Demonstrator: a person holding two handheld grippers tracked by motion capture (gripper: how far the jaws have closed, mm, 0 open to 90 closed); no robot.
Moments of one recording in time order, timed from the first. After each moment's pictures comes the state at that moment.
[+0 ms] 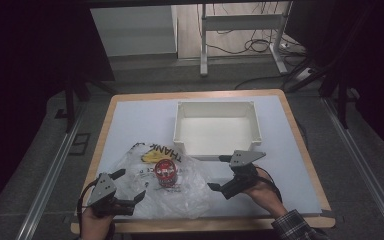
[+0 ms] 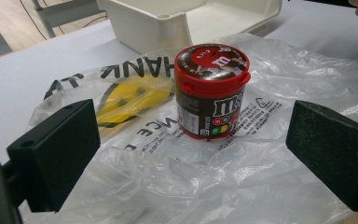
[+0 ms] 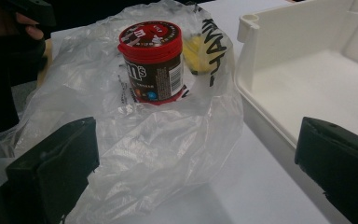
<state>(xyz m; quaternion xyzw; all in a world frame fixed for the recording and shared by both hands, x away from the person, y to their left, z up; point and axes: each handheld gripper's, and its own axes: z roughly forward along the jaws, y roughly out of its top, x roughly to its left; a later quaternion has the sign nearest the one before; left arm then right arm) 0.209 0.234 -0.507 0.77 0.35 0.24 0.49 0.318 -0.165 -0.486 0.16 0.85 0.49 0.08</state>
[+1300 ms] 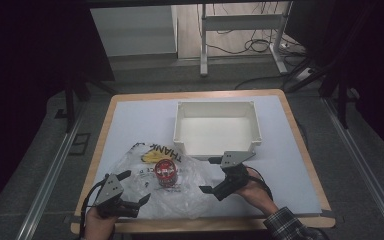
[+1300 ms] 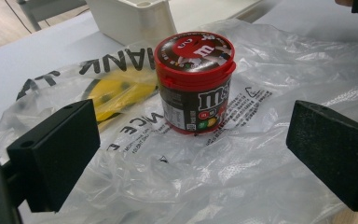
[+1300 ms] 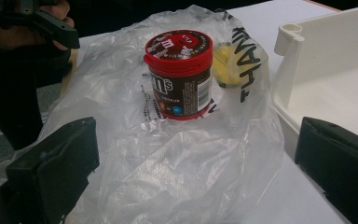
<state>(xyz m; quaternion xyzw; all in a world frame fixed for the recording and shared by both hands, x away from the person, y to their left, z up) 0.211 0.223 -0.509 0.78 0.33 0.24 0.47 0.319 -0.143 -0.492 0.13 0.85 0.51 0.04</state>
